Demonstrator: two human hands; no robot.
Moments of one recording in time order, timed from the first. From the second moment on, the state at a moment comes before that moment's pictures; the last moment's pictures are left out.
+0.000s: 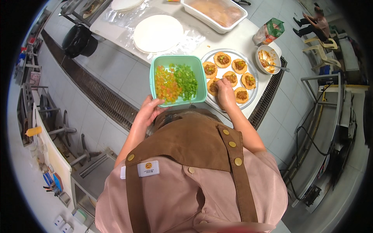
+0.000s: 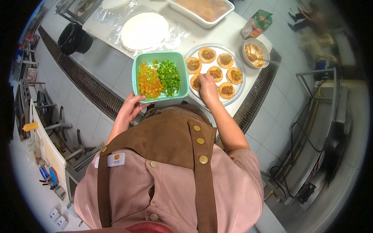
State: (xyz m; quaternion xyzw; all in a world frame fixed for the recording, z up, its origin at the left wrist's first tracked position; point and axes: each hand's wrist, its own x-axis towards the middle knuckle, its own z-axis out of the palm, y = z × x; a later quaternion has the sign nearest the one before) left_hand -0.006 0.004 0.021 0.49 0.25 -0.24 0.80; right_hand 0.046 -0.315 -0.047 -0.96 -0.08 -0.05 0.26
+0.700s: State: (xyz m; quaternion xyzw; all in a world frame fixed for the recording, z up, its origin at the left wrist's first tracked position) left_hand 0.000 -0.010 0.025 0.49 0.21 -0.27 0.80; right_hand 0.048 -0.367 -0.026 -0.99 0.03 -0.06 0.13
